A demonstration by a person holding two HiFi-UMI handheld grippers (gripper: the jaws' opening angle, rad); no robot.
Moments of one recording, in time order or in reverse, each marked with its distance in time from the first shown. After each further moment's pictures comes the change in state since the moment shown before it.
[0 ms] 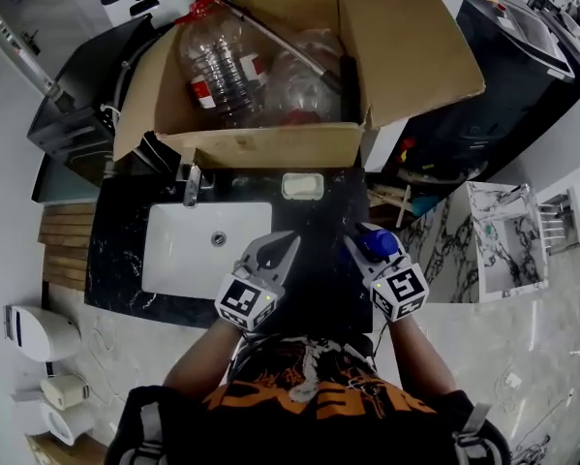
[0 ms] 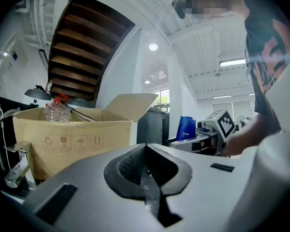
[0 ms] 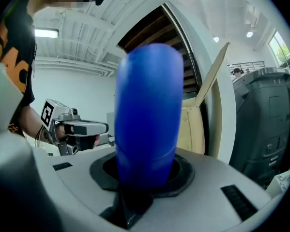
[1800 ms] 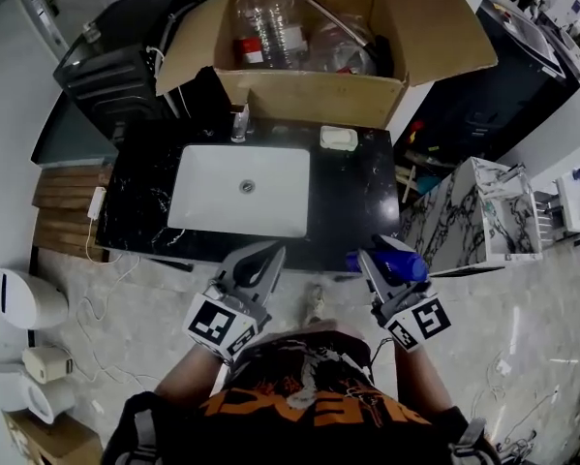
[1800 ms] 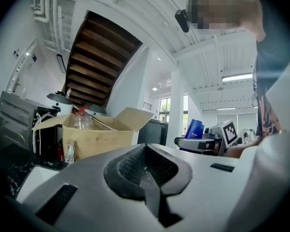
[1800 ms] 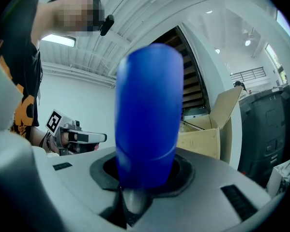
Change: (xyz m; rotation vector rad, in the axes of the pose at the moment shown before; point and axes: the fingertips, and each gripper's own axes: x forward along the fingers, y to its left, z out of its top) left arm -0.271 -0.059 0.051 -0.104 -0.061 0.067; right arm -0.106 0.243 0.068 -0.012 -0.161 0.029
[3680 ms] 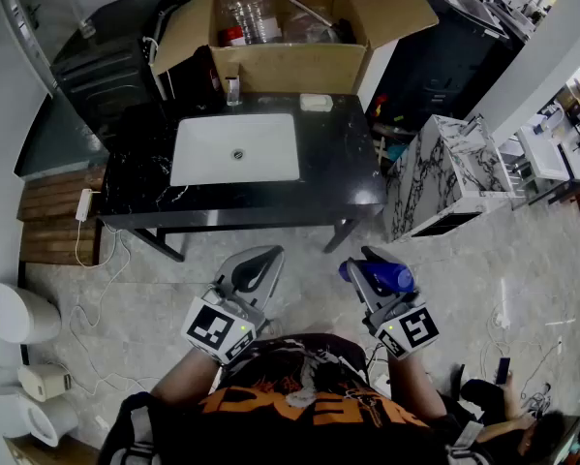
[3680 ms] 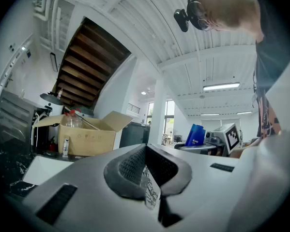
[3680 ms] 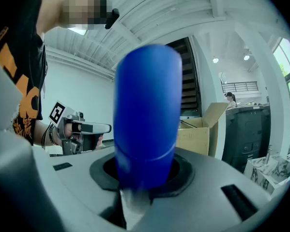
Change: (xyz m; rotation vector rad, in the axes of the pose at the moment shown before) left arm -0.186 -0.110 -0.013 -0.003 -0.044 -0.165; right arm -0.134 0.205 -0.013 -0.085 0.057 -0.136
